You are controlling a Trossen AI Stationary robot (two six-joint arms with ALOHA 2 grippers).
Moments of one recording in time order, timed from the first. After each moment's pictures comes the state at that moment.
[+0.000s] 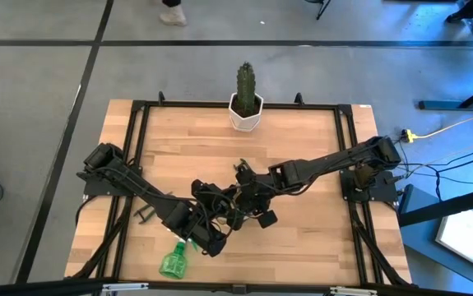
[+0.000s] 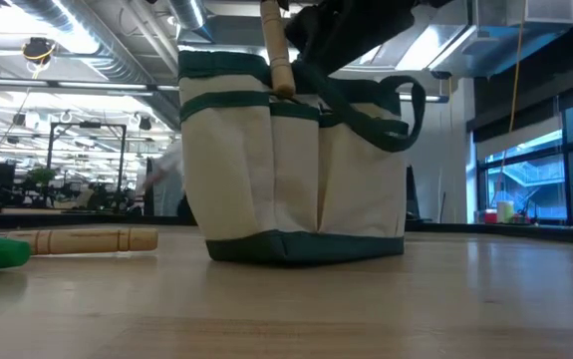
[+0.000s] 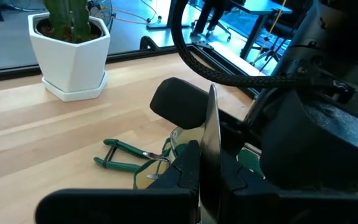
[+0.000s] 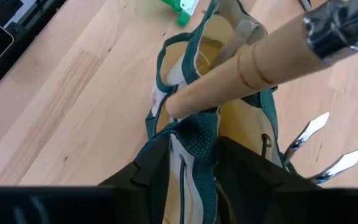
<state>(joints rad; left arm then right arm) -0.55 1.82 1.57 -0.79 -1.15 -1.32 0.25 1.80 1.45 -0.62 -0.08 -0.24</state>
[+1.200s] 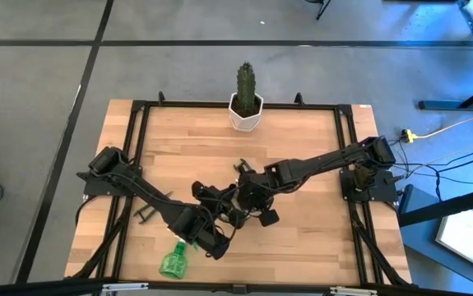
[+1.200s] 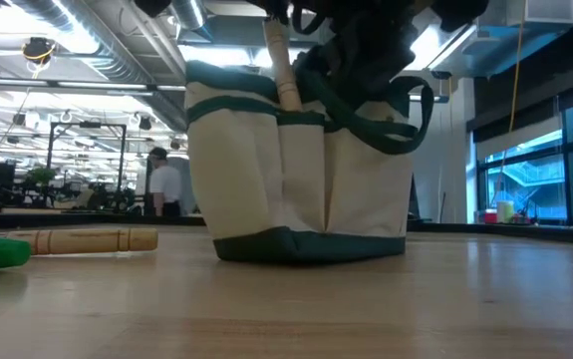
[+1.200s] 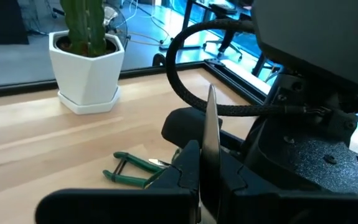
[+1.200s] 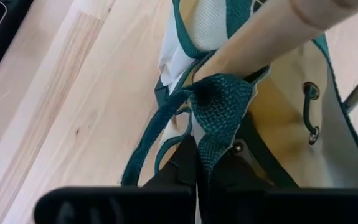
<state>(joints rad) -0.55 1.88 1.57 -0.83 -1.26 -1.39 0.22 1.84 1.45 -0.72 -0.14 -0.17</state>
